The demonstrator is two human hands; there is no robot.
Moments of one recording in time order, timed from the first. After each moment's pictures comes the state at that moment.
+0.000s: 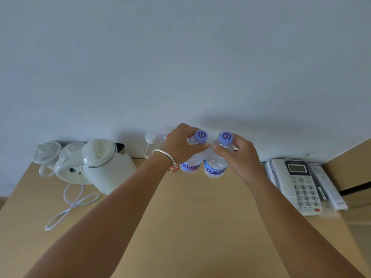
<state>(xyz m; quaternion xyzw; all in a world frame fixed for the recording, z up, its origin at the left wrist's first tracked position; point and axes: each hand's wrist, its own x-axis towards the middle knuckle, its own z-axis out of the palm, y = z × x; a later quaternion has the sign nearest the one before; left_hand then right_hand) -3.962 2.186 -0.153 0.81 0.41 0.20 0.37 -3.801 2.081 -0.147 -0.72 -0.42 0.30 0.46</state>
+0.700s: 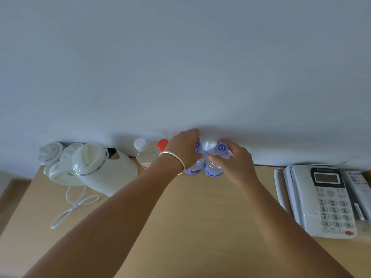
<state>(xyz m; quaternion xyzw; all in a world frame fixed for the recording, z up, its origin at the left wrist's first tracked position) -3.904 2.218 -0.178 0.84 0.50 0.01 0.21 -3.757 2.131 -0.219 -0.73 -0.44 0.33 0.40</state>
